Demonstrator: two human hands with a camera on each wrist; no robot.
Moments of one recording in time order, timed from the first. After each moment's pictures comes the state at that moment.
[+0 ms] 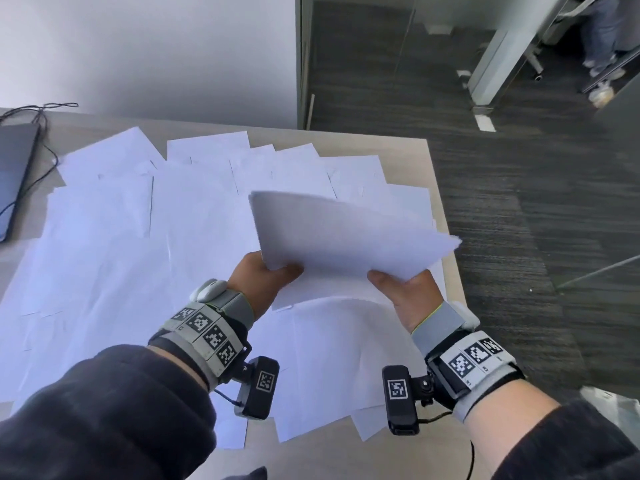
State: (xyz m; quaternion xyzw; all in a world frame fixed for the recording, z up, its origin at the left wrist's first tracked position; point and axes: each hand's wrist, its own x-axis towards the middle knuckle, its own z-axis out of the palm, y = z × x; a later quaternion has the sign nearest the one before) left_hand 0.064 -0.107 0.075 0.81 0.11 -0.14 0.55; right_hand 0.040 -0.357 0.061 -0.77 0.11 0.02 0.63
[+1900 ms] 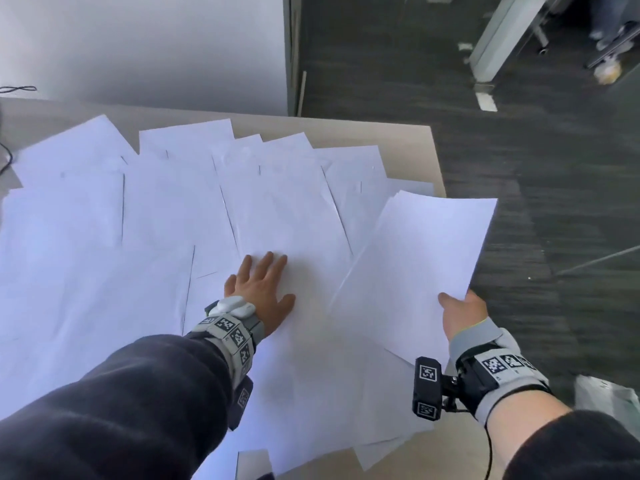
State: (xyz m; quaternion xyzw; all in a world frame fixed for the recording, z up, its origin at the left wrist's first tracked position) left_hand 0.103 -0.109 -0.022 0.96 -0.04 -0.23 0.13; right_hand 0.060 -0.445 -0.016 -0.74 0.44 0.00 0.51
